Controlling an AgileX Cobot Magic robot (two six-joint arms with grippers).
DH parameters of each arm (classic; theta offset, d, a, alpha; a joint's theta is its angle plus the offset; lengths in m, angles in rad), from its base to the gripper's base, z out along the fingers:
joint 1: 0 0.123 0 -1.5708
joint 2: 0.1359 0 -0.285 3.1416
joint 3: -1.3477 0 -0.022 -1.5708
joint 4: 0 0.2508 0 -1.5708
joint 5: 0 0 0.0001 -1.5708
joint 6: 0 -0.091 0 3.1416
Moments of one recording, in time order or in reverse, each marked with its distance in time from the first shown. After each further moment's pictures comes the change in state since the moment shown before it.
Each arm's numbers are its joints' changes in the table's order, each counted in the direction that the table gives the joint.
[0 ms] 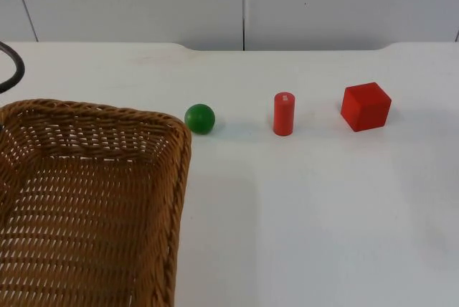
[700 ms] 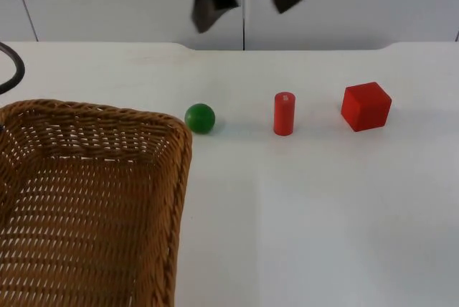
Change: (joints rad) right arm 0.524 0.995 1.045 -0.062 0.009 -0.057; left arm 0.000 0.000 -0.002 -0.002 0.000 -0.007
